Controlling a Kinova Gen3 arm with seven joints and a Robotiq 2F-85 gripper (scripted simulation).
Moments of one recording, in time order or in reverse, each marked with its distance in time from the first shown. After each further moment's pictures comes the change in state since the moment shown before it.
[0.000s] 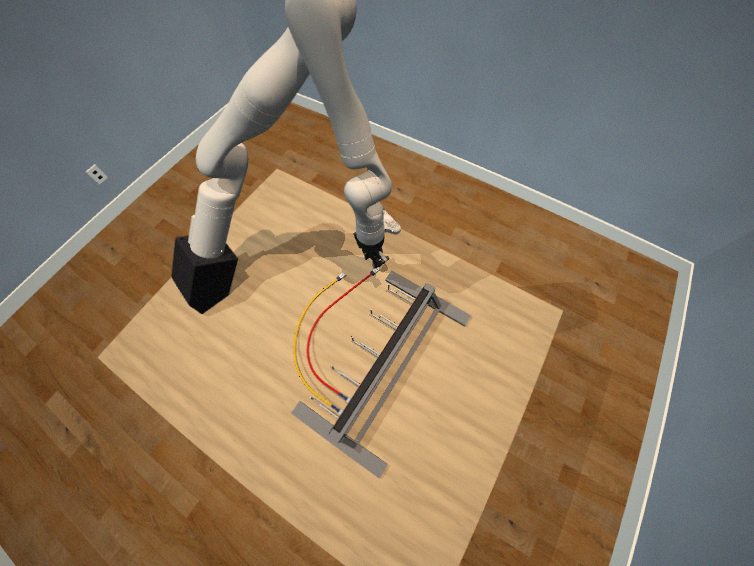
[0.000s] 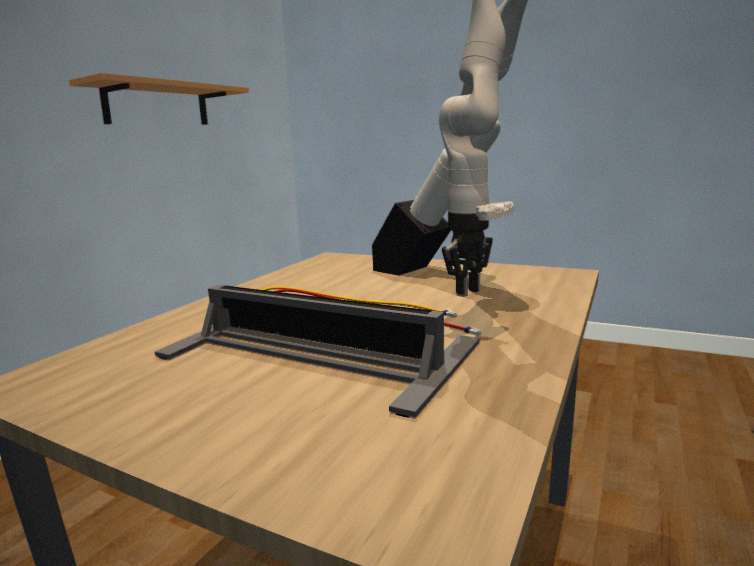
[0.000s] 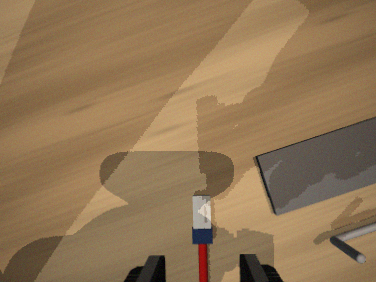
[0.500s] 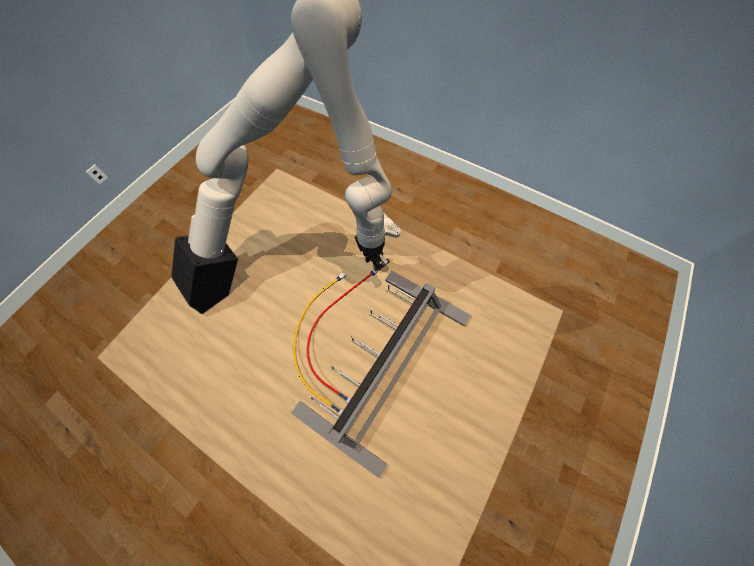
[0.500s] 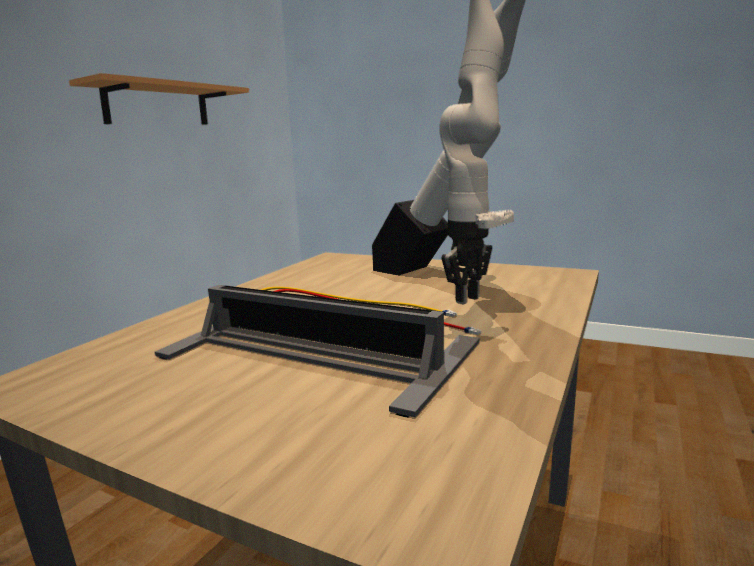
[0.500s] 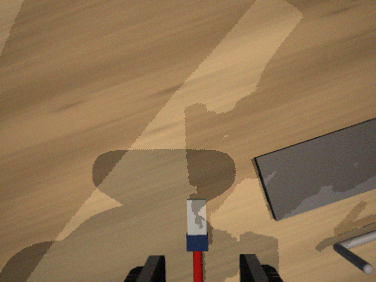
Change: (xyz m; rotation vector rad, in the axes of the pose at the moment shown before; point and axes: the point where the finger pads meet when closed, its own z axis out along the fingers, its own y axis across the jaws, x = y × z) arm 0.001 0.003 0.014 -0.008 0.000 -0.001
